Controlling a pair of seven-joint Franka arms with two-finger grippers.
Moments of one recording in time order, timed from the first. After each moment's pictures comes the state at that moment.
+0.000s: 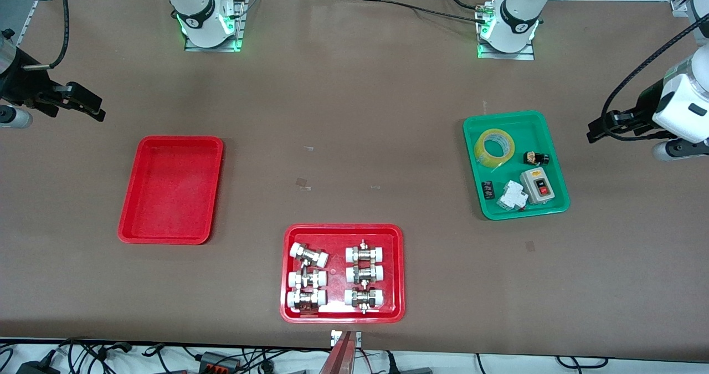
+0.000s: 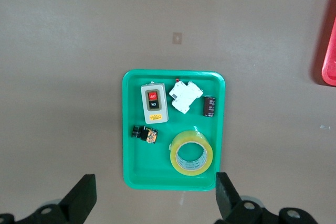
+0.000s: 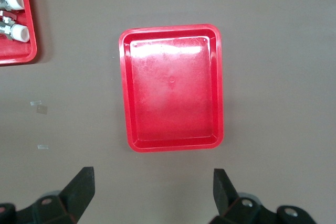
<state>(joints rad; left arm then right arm) 0.31 0.09 -0.36 -1.57 0.03 1.61 -0.23 0.05 -0.02 -0.04 -1.66 -0.01 1.65 0.10</state>
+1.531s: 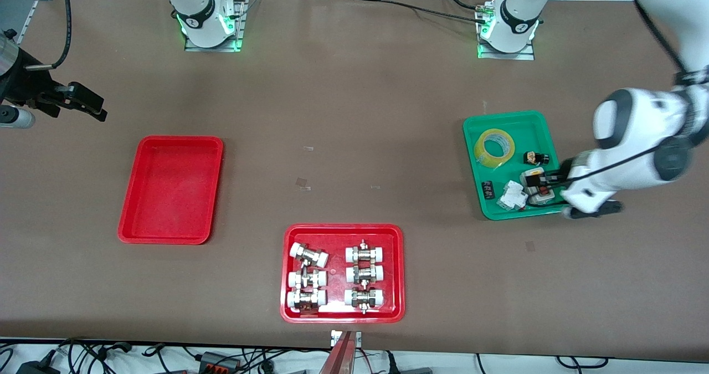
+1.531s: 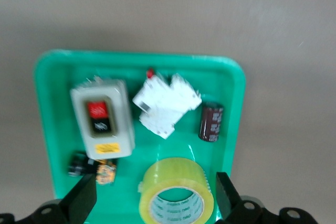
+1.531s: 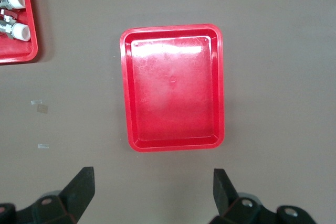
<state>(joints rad) 0.28 0.40 -0.36 -1.86 0.04 2.00 -0.31 0.06 -0.02 -0.04 -1.66 -0.01 1.65 0.10</state>
